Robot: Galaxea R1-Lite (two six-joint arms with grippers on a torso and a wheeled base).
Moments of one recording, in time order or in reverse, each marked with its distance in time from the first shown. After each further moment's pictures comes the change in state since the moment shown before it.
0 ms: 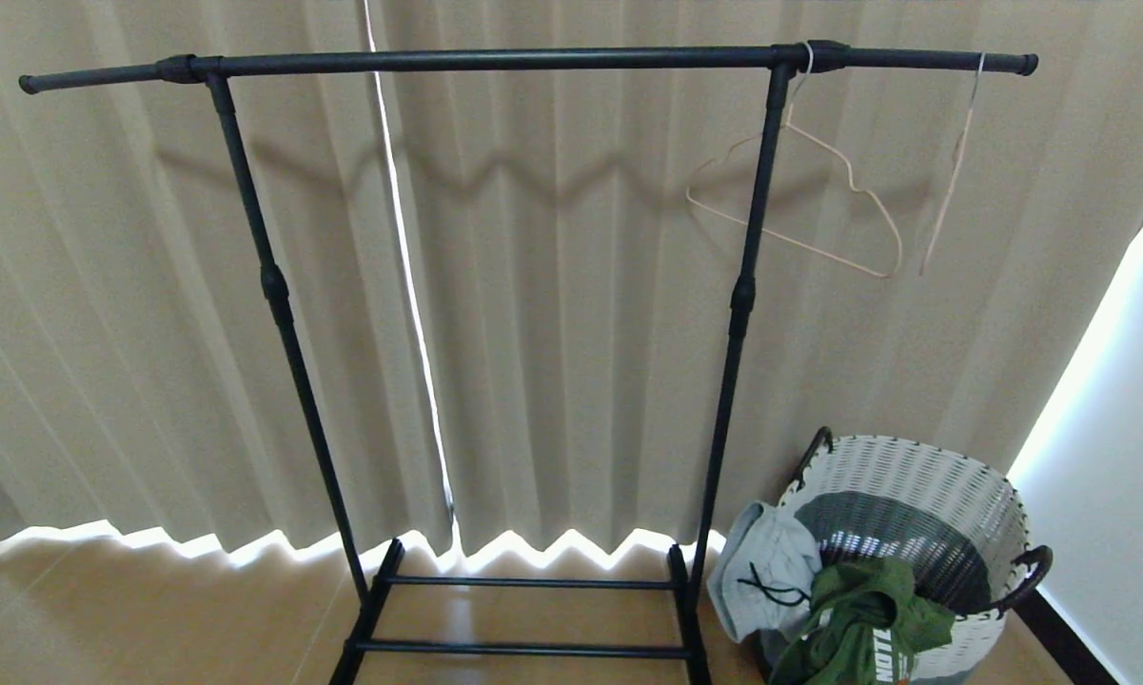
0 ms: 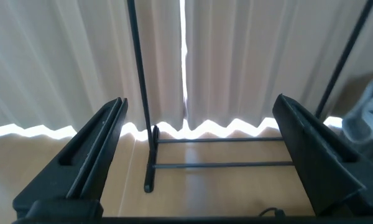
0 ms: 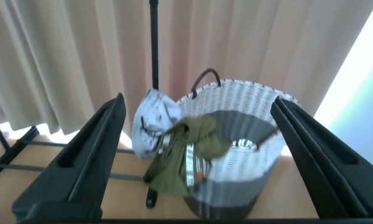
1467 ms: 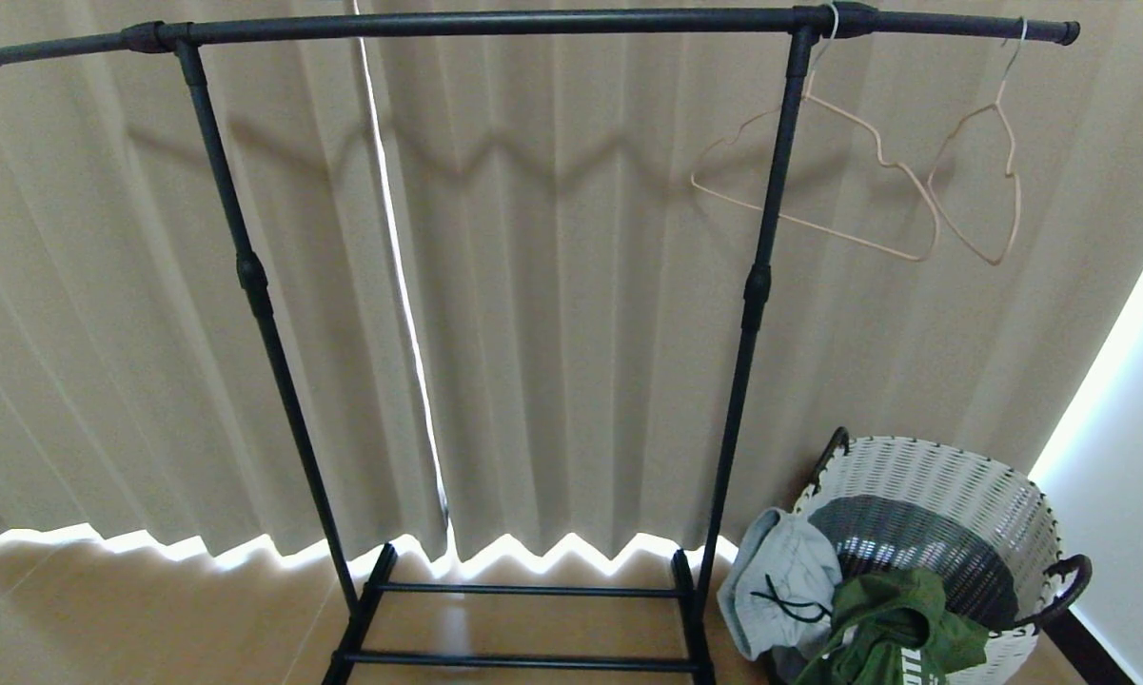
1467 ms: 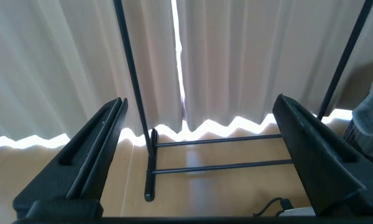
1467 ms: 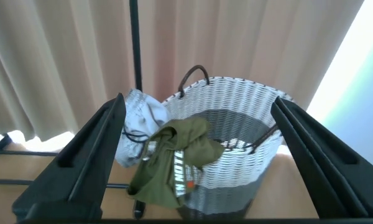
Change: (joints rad) left arm 0.000 0.000 0.000 0.000 -0.041 0.045; right arm 0.000 0.000 0.000 -0.003 -0.070 -0.027
